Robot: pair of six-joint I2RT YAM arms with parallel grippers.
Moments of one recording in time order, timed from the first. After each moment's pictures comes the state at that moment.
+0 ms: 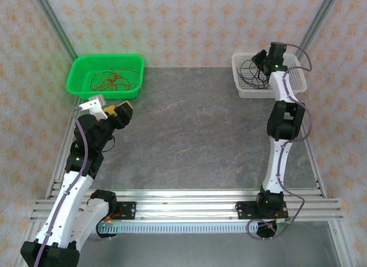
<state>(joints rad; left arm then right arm) -0.10 0.72 0.72 -0.16 0.08 -0.54 -0.12 2.41 2.22 -0.31 -0.22 0.74</state>
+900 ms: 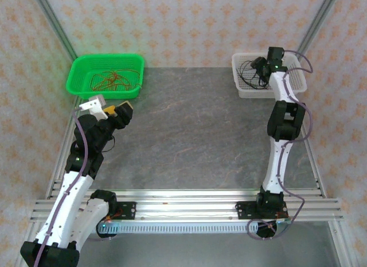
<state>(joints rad) -0.10 0.72 0.72 -0.17 0.08 -0.54 -0.12 2.36 2.17 -0.50 -0.10 0.70</state>
